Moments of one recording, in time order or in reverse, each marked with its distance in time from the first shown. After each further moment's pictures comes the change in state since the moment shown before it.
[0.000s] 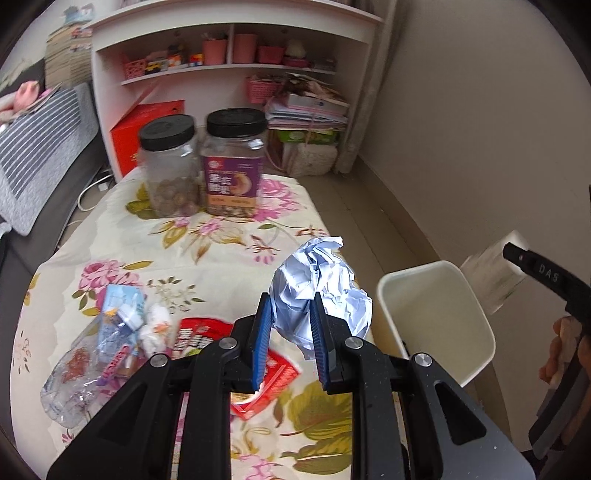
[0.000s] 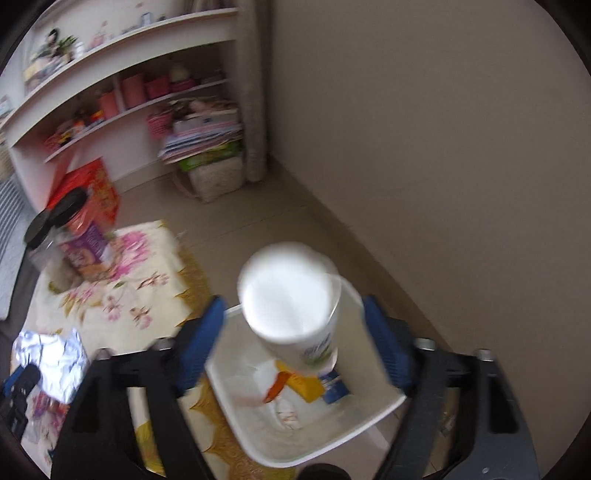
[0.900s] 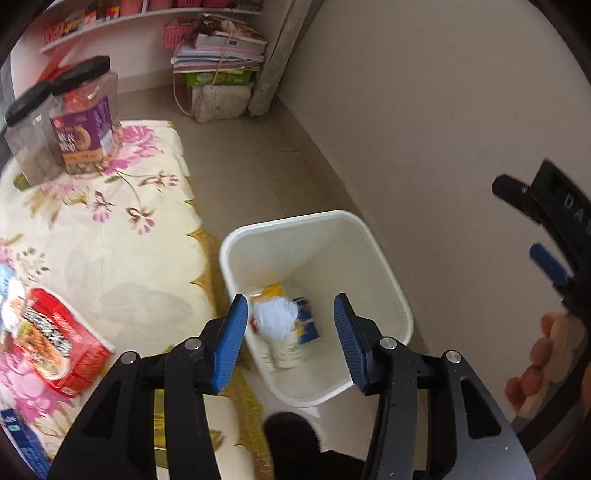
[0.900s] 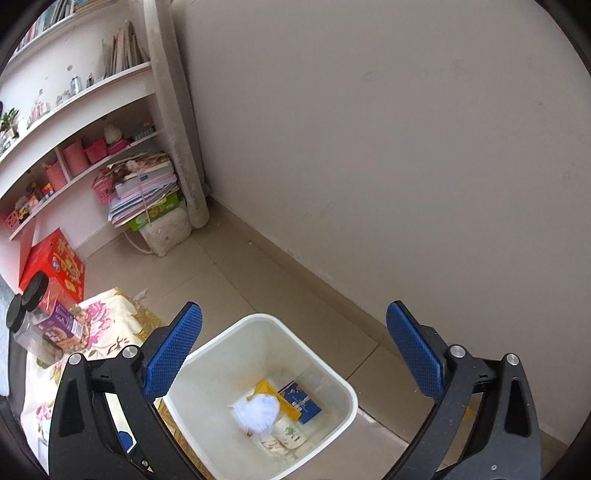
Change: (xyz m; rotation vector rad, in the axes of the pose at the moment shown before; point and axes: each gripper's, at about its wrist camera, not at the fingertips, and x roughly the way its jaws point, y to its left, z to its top) left arm 0.059 -0.141 -0.008 0.037 0.214 -0.209; right arm -0.018 -0.076 0.016 0.197 -0.079 -0.095
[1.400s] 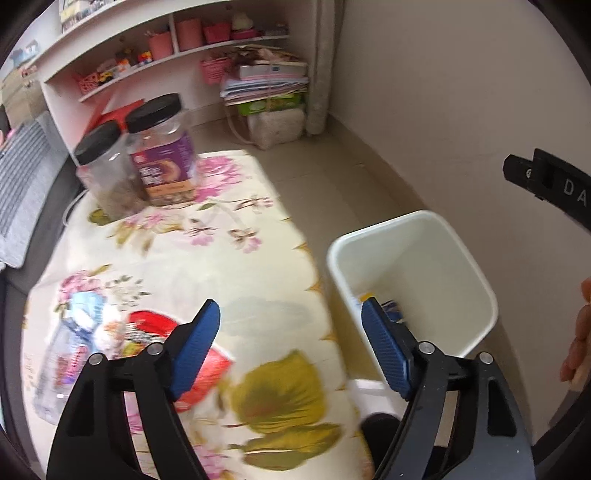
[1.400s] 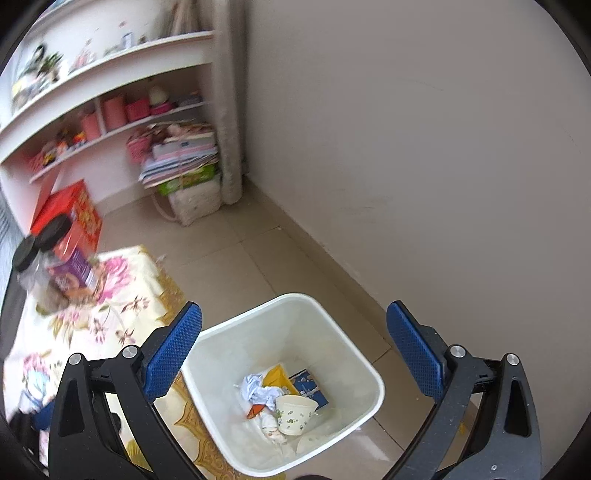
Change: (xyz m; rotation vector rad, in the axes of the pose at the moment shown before) left arm -0.031 0.049 -0.009 0.106 -0.066 0.281; right arm -0.007 0.065 -0.025 -0.199 0.016 0.054
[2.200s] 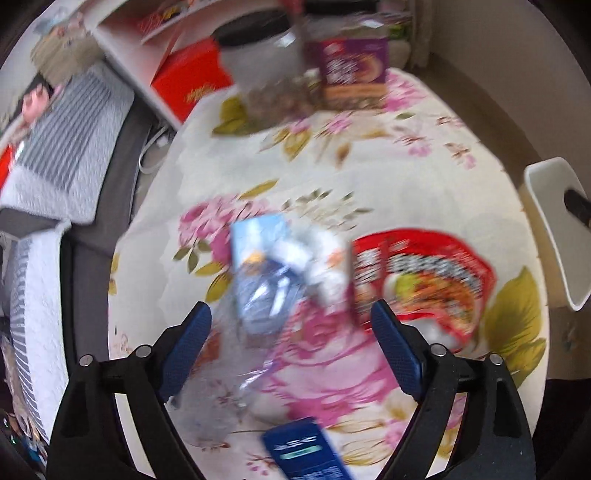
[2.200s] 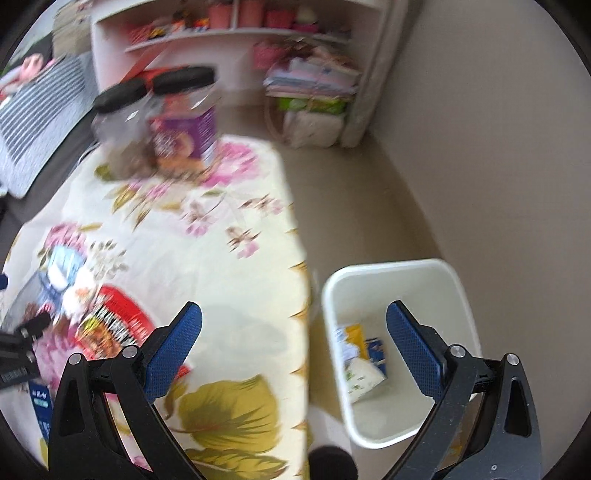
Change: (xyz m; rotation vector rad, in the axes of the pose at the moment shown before) left arm 0.021 0.214 -0.043 -0.016 0.279 0.254; right arm 0.019 0.173 -0.063 -0.401 0.206 0.196
